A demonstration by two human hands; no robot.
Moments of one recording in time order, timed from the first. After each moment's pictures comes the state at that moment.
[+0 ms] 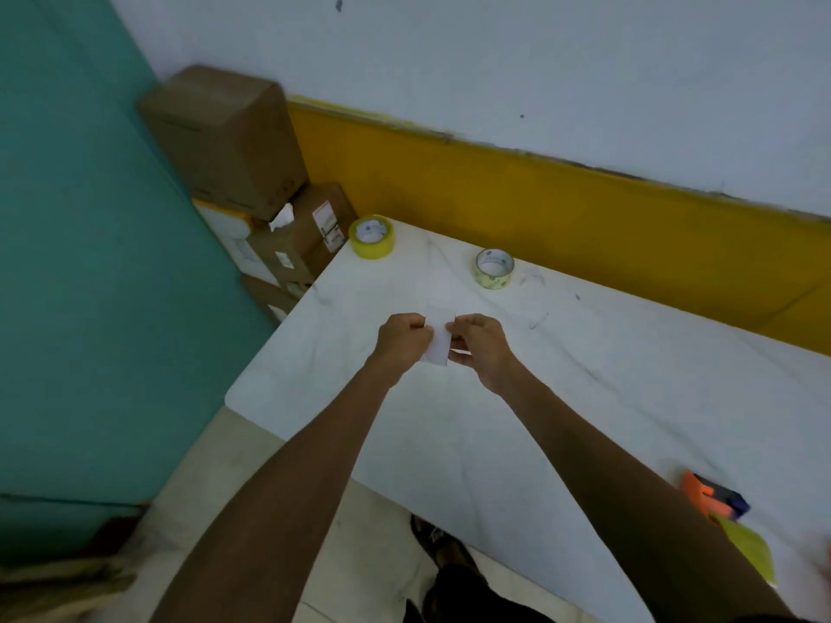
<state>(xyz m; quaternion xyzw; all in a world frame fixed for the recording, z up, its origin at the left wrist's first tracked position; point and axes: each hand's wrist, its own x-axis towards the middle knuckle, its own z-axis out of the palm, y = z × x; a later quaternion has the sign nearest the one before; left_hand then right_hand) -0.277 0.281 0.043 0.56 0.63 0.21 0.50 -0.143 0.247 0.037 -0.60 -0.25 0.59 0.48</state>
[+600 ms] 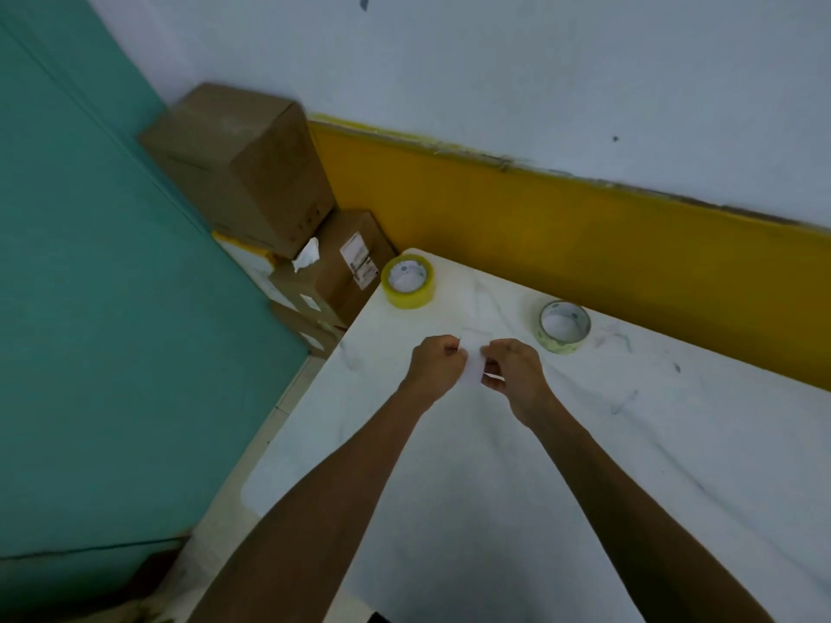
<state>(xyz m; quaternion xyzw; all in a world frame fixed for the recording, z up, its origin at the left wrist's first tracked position) -0.264 0.442 0.005 0.60 0.64 0.14 0.45 -0.139 0.415 -0.024 -0.62 -0.16 0.59 0.49</state>
